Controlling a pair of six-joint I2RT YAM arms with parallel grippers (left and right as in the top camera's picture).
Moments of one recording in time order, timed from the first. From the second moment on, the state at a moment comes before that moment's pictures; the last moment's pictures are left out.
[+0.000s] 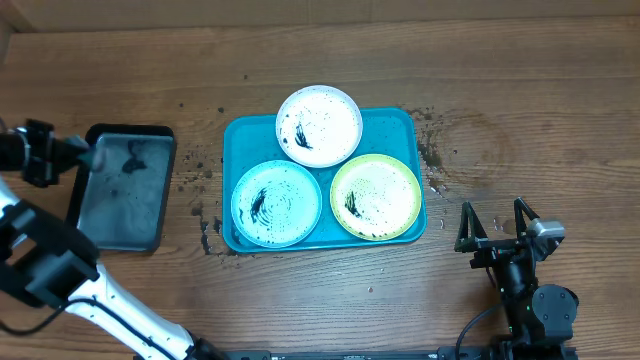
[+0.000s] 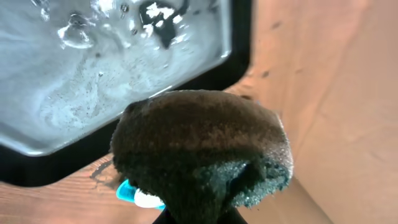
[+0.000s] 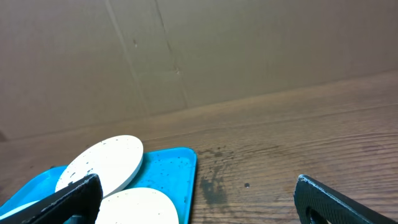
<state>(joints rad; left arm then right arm) 0.76 2.28 2.25 -1.66 0.63 -0.42 0.03 0.01 0.02 -0.03 -0.12 0.26</state>
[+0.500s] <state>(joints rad) 0.68 2.33 2.17 -1.69 0.44 -0.42 0.03 0.01 0.02 -0.03 -0.12 0.26</state>
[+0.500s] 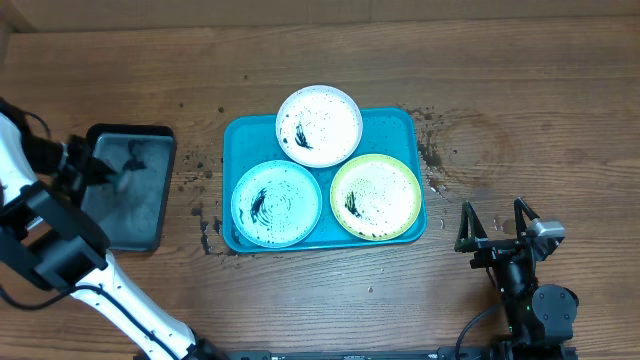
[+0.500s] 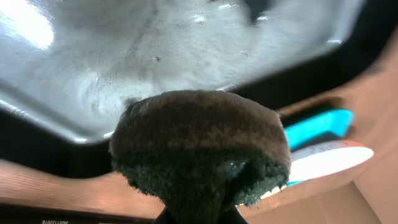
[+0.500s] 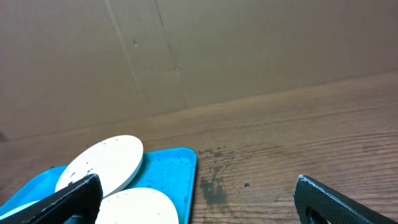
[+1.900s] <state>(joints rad) -0.30 1.83 1.29 -0.95 0.21 -0.35 0.03 0.01 0.02 -0.03 -0.12 0.26</state>
